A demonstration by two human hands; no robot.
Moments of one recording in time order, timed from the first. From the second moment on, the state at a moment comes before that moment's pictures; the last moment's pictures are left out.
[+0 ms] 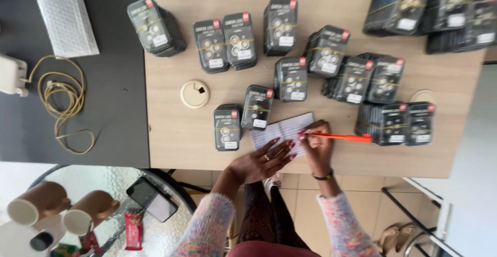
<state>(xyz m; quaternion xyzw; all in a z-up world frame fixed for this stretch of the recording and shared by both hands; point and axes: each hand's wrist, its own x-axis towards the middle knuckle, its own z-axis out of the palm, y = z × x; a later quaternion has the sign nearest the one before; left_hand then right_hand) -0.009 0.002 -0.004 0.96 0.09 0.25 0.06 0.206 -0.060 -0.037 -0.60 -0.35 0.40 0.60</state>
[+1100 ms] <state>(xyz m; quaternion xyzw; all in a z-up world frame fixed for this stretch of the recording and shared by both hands) 0.077 -0.054 0.084 0.93 0.31 0.12 0.12 0.581 0.193 0.093 -0.53 -0.83 0.18 0.02</state>
